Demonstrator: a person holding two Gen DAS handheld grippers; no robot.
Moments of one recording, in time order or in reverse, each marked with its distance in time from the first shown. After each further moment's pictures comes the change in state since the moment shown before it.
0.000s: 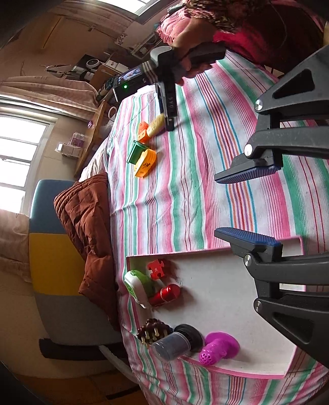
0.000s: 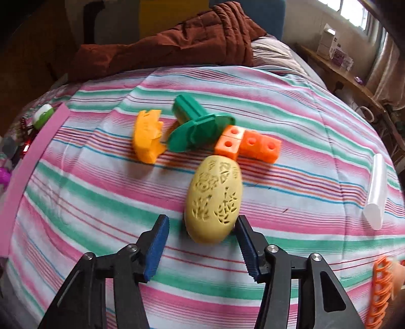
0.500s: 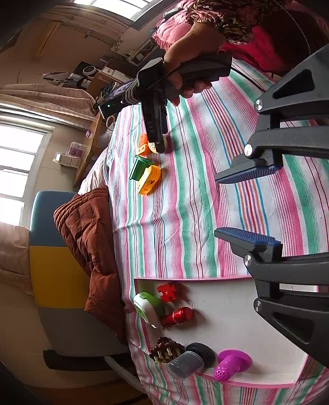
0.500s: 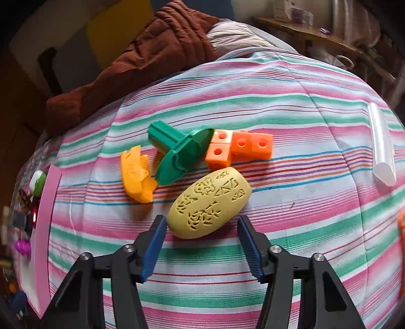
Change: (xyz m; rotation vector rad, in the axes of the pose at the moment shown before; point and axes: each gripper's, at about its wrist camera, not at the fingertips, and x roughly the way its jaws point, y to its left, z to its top) left arm 0.008 -0.025 0.013 0.024 0.006 -0.032; right arm -0.001 -0.021 0.019 0.367 0.003 0.013
